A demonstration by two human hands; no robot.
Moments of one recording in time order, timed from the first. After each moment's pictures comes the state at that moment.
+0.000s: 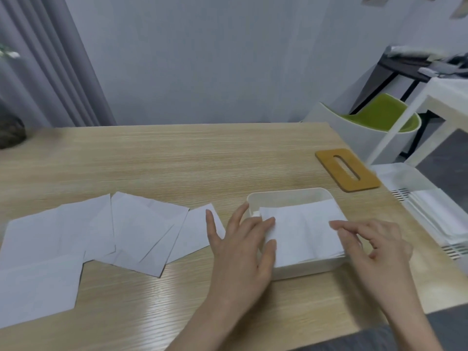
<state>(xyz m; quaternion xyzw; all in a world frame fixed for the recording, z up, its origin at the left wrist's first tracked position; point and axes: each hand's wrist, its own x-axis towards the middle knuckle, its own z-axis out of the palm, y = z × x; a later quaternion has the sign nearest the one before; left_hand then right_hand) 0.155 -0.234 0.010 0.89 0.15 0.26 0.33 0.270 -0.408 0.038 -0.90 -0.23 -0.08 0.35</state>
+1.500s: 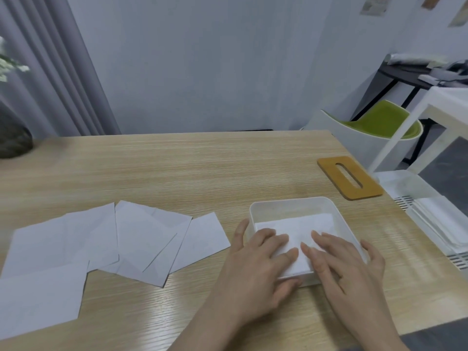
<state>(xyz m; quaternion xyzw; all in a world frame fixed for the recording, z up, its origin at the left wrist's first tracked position) 0.159 -0.223 0.008 0.98 -0.02 0.16 0.10 0.239 -0.384 0.028 -0.92 -0.30 -0.07 0.25</state>
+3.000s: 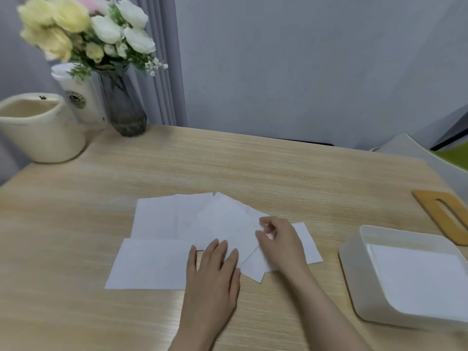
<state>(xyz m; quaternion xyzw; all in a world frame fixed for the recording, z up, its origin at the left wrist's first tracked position) 0.008 -0.103 -0.066 0.92 0.32 0.20 0.06 0.180 -0.146 -0.029 -0.86 -0.35 0.17 0.35</state>
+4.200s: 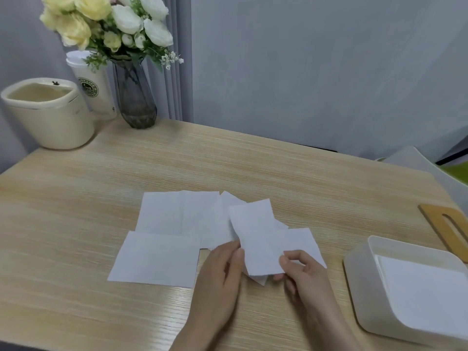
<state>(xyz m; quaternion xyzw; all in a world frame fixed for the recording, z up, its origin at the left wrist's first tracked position) 0.013 -0.109 -0.026 0.73 0.36 0.28 0.51 0.155 -0.198 -0.004 -0.74 -0.12 0.36 0.56</state>
